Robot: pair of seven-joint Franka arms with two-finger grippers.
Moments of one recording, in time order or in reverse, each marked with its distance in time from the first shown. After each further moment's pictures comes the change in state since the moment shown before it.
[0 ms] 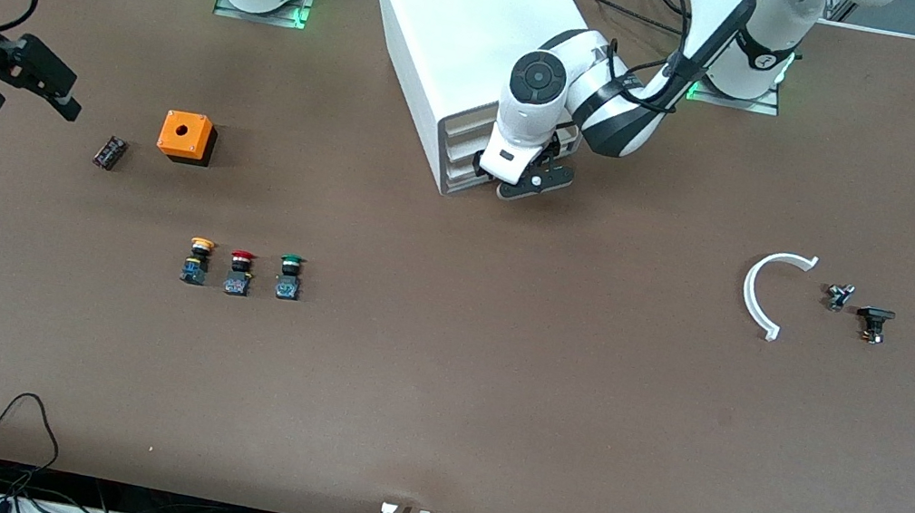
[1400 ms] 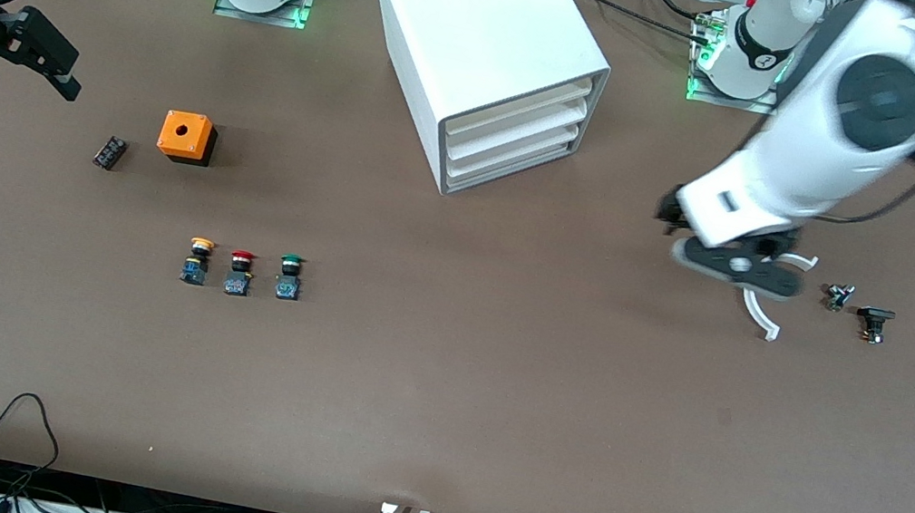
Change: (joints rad) left arm 0.507 -0.251 0.008 0.440 0.105 -0.649 1.168; right arm 0.012 0.023 0.039 0.105 -0.046 -0.073 0.038
